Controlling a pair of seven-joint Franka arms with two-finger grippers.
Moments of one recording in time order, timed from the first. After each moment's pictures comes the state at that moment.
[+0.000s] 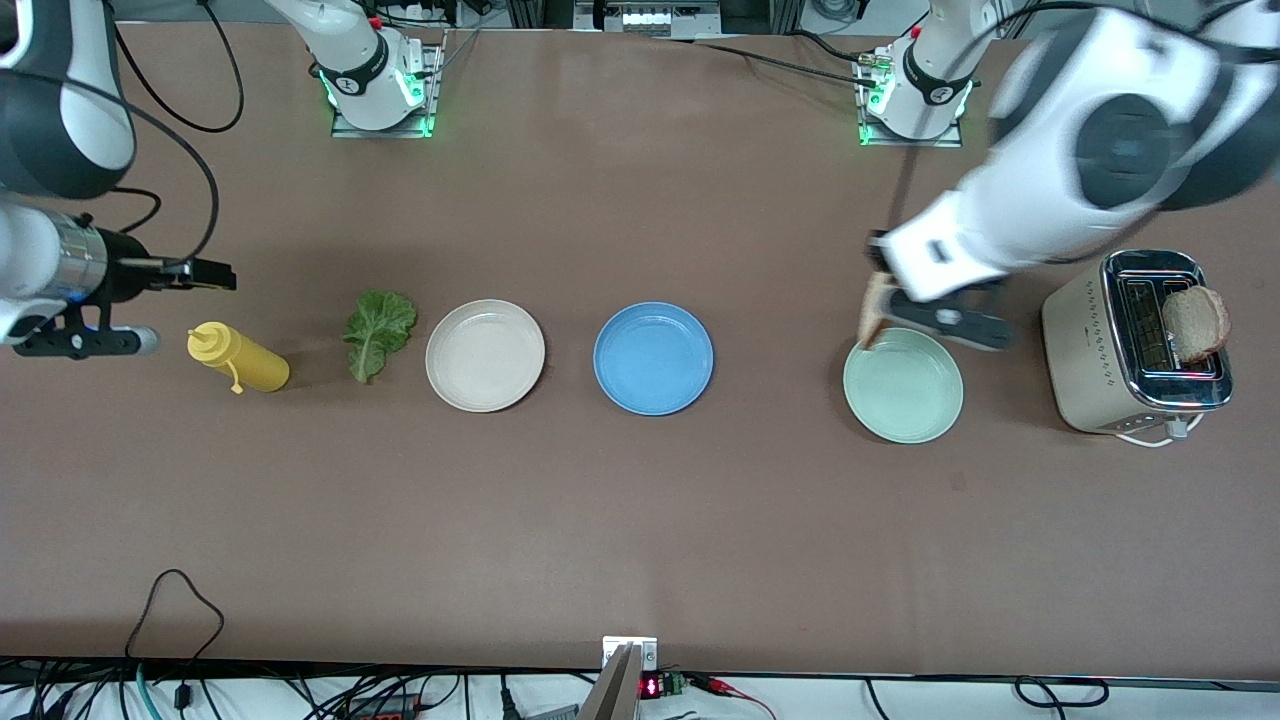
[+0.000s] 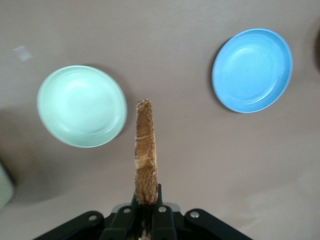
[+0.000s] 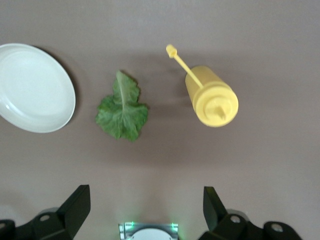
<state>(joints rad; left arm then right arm) 0.14 0.32 -0.65 -1.47 0.05 1.54 -0.21 -0.04 0.24 0.03 -1.60 -0.02 1.55 -0.04</state>
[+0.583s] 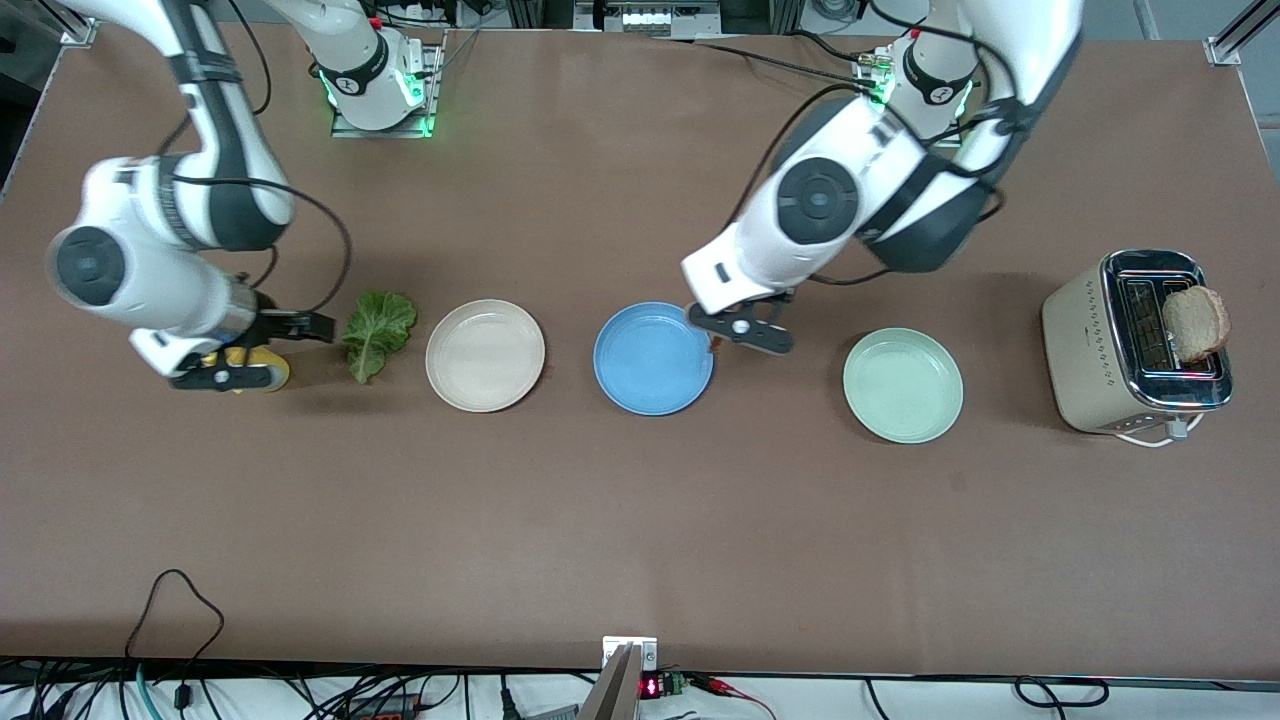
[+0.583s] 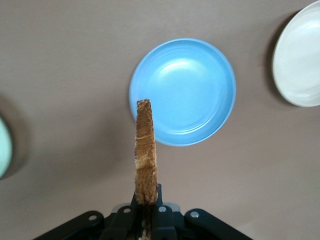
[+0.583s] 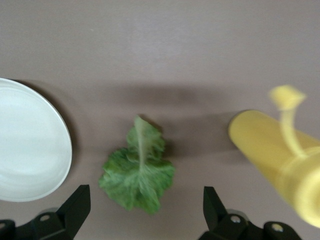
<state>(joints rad) -0.14 0.51 -0.59 -1.51 0.05 1.86 -0.47 0.05 0.24 0.04 -2.02 -0.02 2.15 0.07</state>
